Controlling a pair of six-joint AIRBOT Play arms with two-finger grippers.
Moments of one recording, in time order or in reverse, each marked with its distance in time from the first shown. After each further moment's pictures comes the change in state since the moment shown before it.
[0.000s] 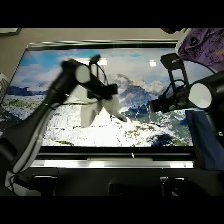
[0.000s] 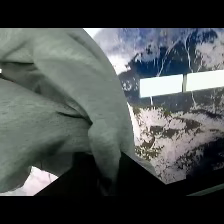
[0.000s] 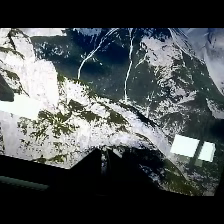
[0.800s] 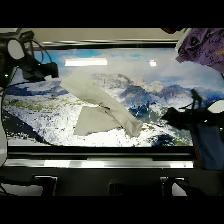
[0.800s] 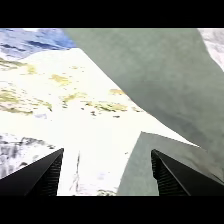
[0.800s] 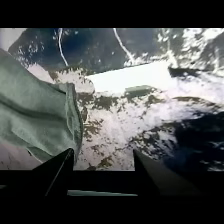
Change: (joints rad) left arm 0.478 0.161 0.022 0.261 -0.152 0.242; right arm -0.655 -0.080 -0.507 0.696 -0.243 -0.156
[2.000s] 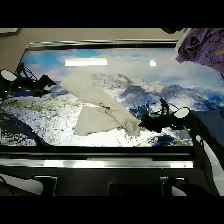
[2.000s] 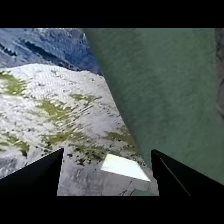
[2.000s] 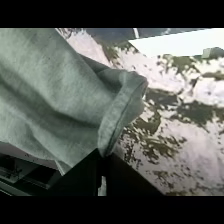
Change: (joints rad) left arm 0.356 -0.120 -0.404 -0.641 0.480 0.225; right arm 0.280 -0.143 -0.122 0.232 -0.243 -0.071
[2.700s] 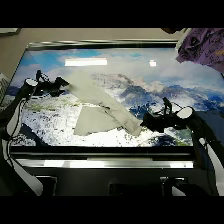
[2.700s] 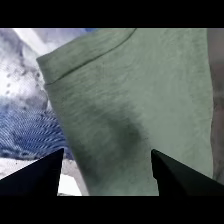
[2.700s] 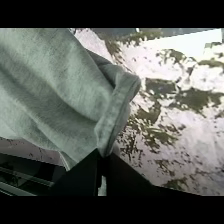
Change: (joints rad) left arm -0.053 -0.325 0.157 -0.247 0.224 0.074; right arm 0.000 0.060 0.005 -0.059 0.024 0.093
